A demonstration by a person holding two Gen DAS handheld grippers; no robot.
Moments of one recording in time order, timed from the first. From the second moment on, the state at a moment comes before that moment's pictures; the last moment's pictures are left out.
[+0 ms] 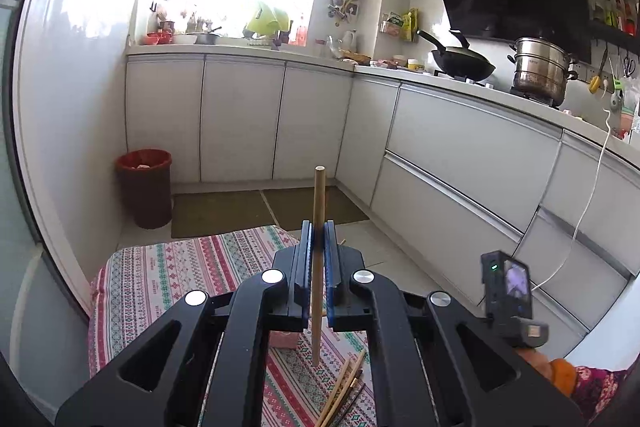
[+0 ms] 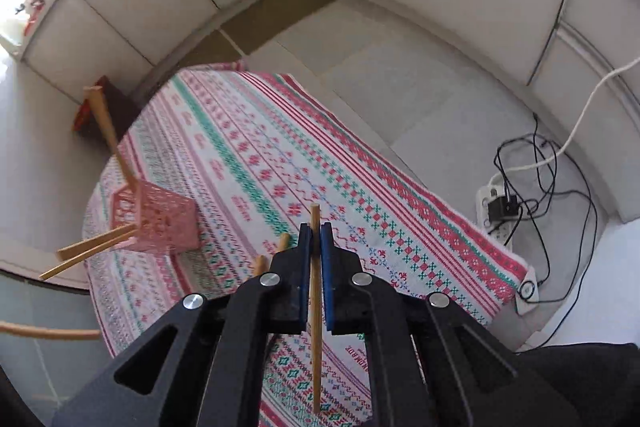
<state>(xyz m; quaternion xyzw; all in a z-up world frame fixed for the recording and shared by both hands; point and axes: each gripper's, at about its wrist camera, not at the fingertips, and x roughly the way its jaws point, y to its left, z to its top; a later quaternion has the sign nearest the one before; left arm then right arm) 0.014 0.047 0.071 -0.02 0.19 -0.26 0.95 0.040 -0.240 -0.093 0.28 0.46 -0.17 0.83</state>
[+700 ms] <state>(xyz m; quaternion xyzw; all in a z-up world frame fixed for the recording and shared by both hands) 0.112 0.021 0.085 -0.04 0.19 -0.18 0.96 0.073 -0.199 0.146 0.19 0.26 -0.03 0.95</state>
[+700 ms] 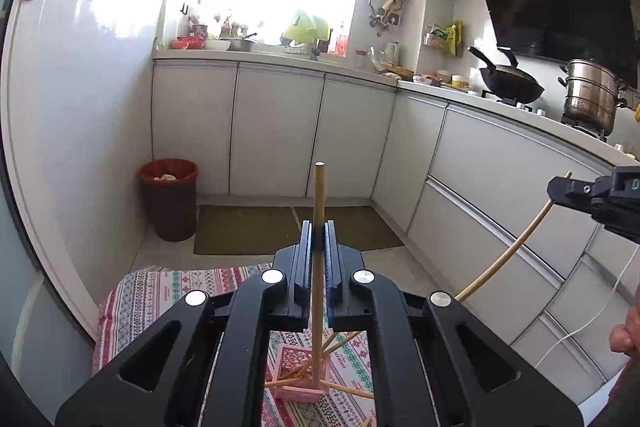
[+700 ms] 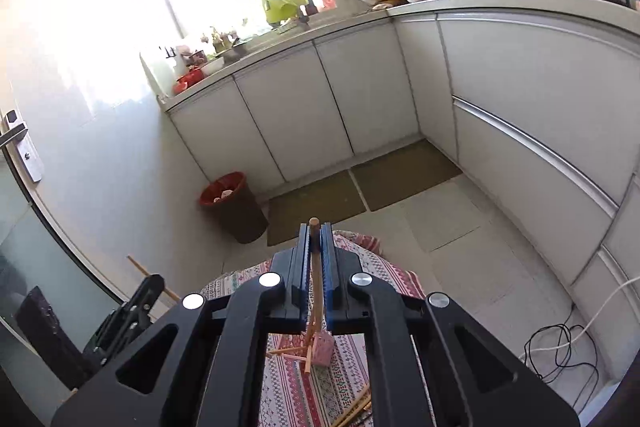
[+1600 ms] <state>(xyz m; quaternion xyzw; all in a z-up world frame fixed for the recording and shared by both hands) 0.118 0.093 0.042 -0.10 0.23 -0.11 0.96 0.165 -0.122 0.005 0.14 0.37 0.00 0.92</state>
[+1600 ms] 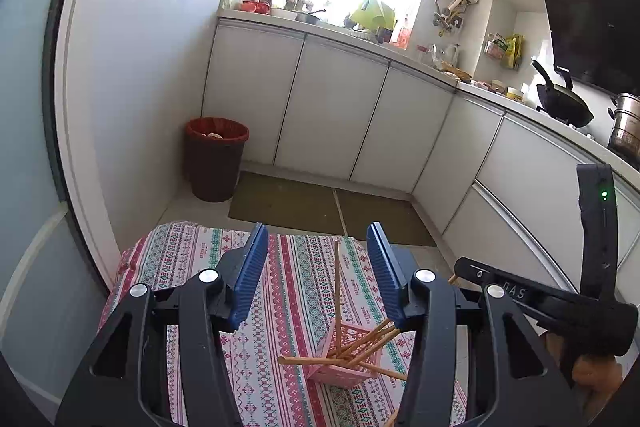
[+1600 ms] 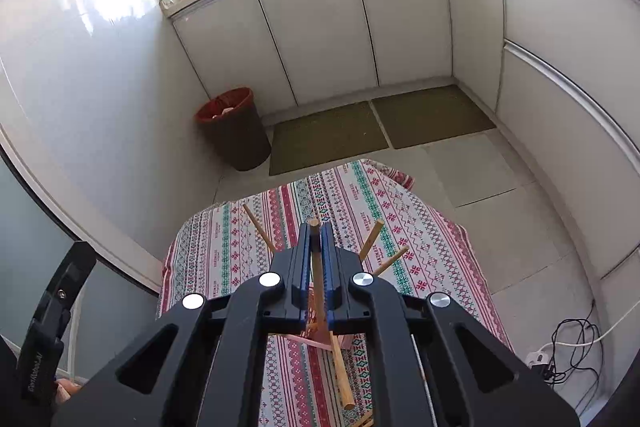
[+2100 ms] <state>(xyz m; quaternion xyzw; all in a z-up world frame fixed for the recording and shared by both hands) 0.096 0.063 0.028 -0.02 0.27 -0.11 0.96 0.099 -0.123 0.009 0.04 0.31 -0.08 0.94</state>
